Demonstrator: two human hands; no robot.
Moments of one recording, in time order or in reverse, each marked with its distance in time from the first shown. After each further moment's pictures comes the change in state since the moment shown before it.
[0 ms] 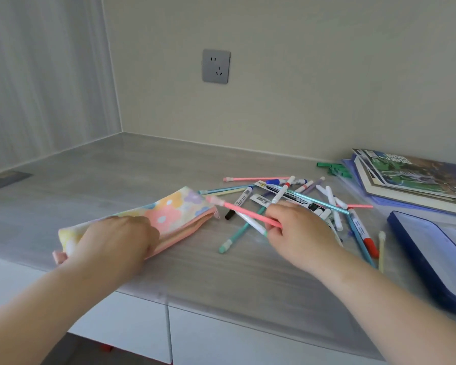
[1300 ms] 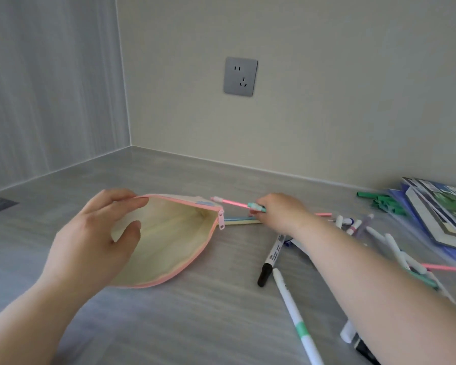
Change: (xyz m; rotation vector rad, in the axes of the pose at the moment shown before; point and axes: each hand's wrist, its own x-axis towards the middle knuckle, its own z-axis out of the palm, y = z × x) left_hand 0.115 -0.064 0.048 -0.814 0.788 0.035; right_hand 0.197 0.008 0.054 -0.063 -0.249 0.048
